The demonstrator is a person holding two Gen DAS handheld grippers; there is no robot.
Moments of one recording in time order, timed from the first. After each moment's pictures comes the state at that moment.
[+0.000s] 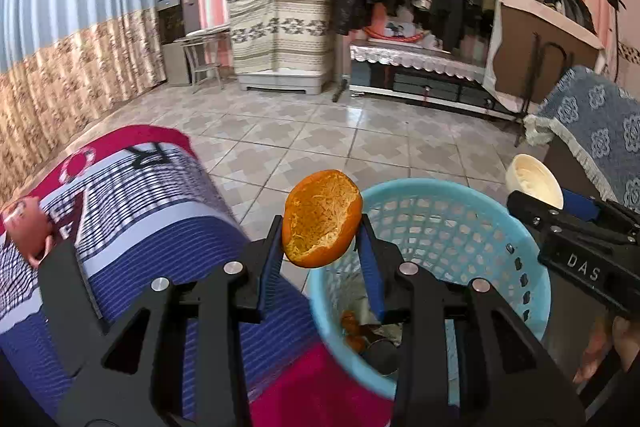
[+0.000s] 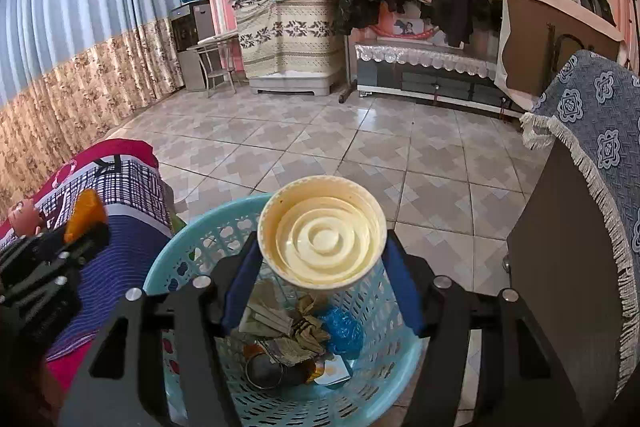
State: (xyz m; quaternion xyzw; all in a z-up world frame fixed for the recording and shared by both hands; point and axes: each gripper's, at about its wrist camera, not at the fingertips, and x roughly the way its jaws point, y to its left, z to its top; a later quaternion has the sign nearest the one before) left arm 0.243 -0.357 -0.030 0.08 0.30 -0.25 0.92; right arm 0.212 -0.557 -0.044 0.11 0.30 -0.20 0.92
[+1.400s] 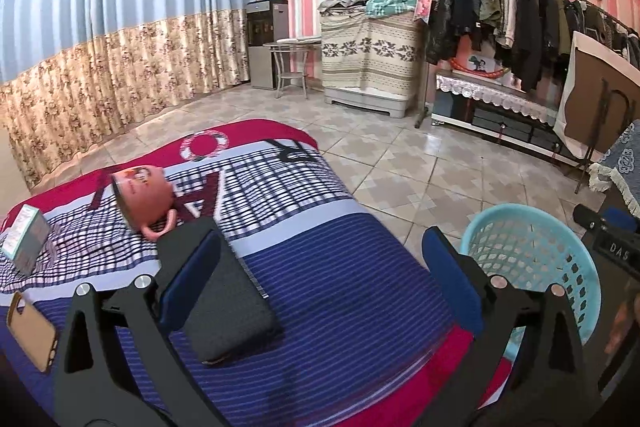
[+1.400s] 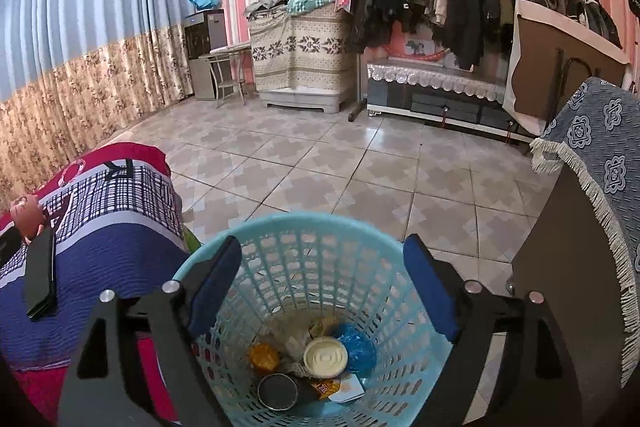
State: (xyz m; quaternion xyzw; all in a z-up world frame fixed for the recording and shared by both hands) left arm 0.245 -0.219 -0.003 0.03 0.27 -0.11 0.96; right arm 0.228 -0.529 -0.036 0.08 0.28 -0.20 0.94
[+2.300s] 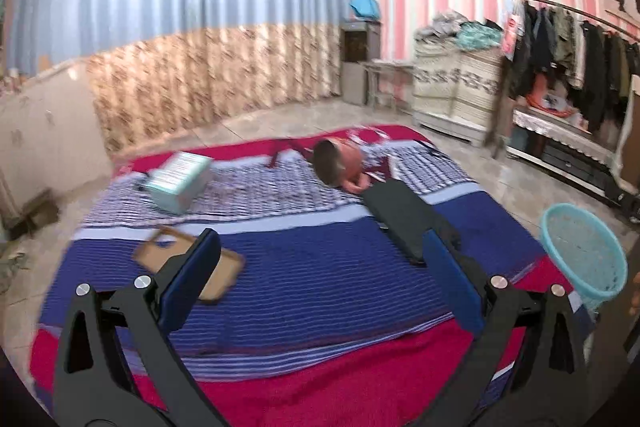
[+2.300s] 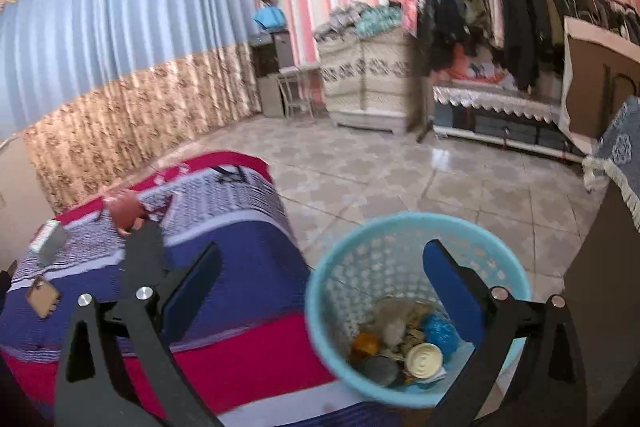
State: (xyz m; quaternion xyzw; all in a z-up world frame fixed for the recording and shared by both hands) left arm 0.108 -0.034 0.018 0.00 0.23 0.05 0.97; right arm 0.184 -0.417 -0.001 0.08 0.22 -0.08 0.97
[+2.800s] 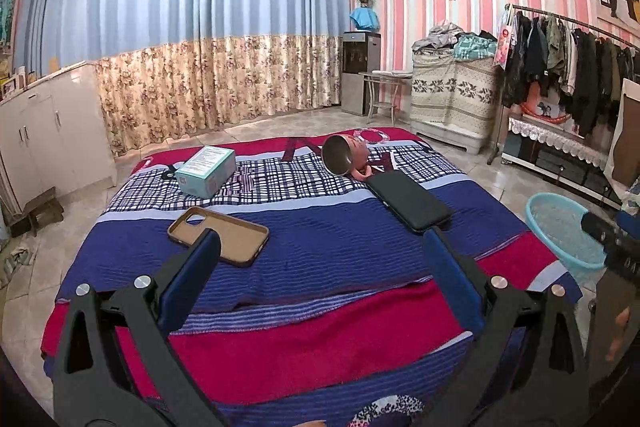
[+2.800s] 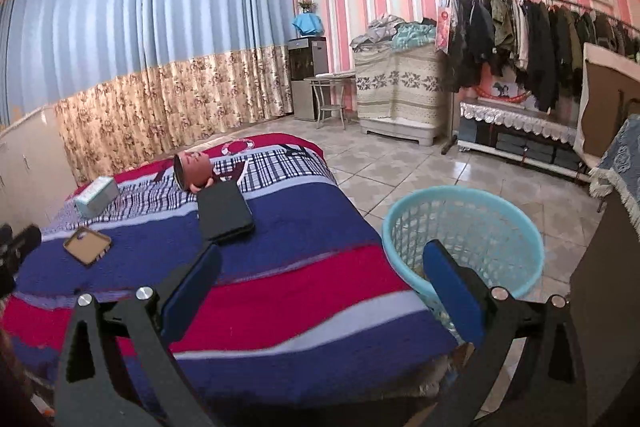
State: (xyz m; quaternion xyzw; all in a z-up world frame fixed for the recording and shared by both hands) left arm 0.032 -0.019 0.016 -0.01 0.21 0.04 0.98; right arm 0.087 -0.330 -0.017 0.04 0.21 -0.04 0.98
